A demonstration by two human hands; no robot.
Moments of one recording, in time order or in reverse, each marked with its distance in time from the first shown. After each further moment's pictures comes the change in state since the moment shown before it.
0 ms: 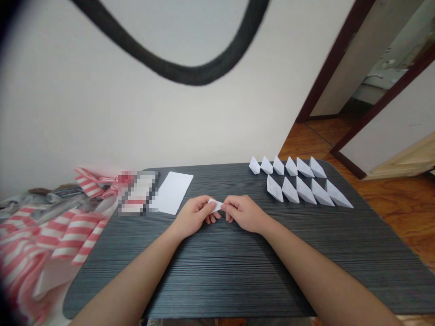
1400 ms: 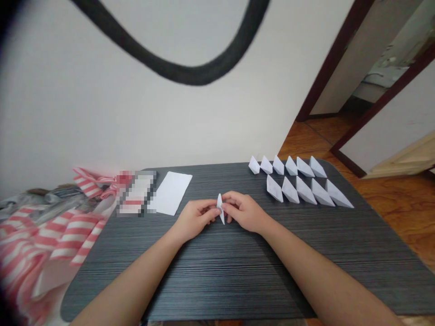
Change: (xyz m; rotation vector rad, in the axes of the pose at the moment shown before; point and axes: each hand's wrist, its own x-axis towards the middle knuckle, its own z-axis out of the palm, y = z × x) left_hand -0.003 0.008 0.005 0.243 0.042 0.106; right_hand 0.001 0.012 0.005 0.317 0.015 -0.029
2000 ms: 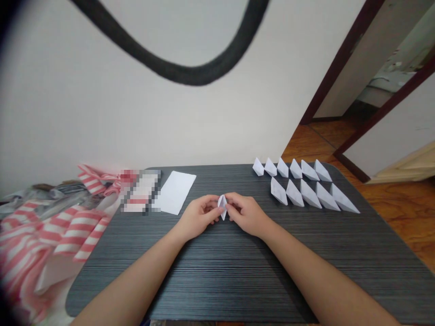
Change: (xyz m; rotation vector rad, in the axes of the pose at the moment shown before) left_hand 0.000 -0.009 0.001 -0.206 0.049 -0.090; right_hand -0.001 -0.009 0.005 -0.310 0.081 -0.093
